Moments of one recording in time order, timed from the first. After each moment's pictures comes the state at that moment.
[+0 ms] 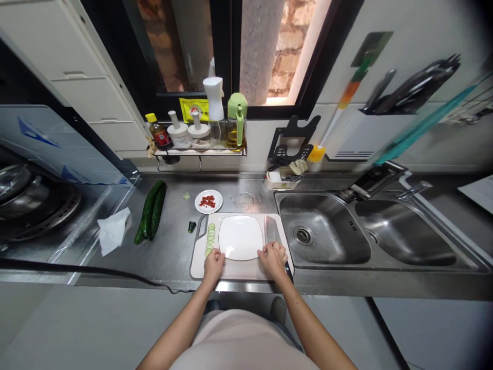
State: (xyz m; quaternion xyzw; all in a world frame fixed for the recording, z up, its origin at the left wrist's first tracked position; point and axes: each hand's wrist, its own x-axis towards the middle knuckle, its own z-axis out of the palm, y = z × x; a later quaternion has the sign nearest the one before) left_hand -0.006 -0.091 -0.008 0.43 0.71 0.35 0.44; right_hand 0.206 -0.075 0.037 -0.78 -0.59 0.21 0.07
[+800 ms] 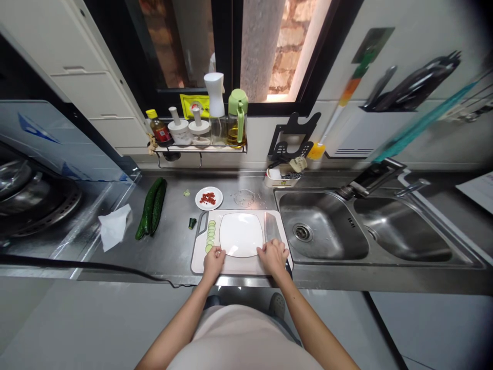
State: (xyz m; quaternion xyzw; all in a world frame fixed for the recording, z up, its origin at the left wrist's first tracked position) left_hand -0.008 -0.095 -0.009 0.44 0.74 0.29 0.42; right_hand 0.202 -0.078 0.048 -0.78 -0.61 0.16 0.00
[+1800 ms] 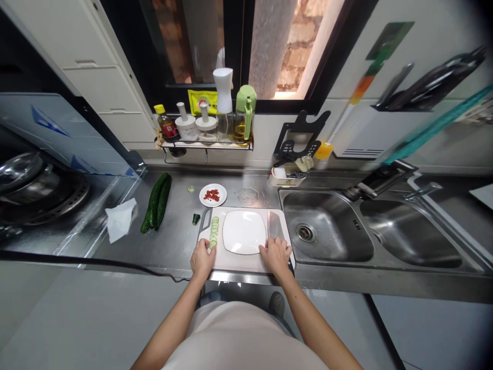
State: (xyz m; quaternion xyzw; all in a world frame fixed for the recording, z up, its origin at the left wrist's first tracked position) left_hand -0.047 -0.103 0.015 0.53 0.81 0.17 0.20; right_hand 0.202 -0.078 0.045 -0.76 -0.65 0.10 -0.02
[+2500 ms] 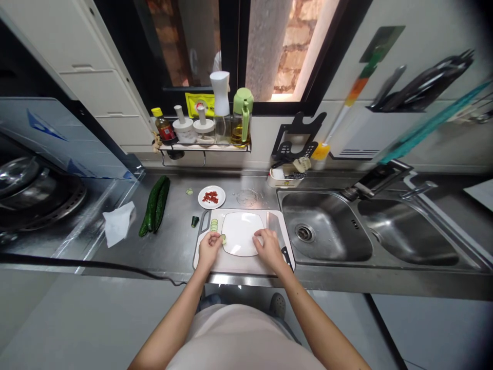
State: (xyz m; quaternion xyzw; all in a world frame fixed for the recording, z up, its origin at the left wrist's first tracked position) left_hand -0.026 -0.072 0.034 0.40 0.61 0.52 0.44; right_hand 0.193 -0.061 0.064 -0.63 -0.72 0.21 0.22
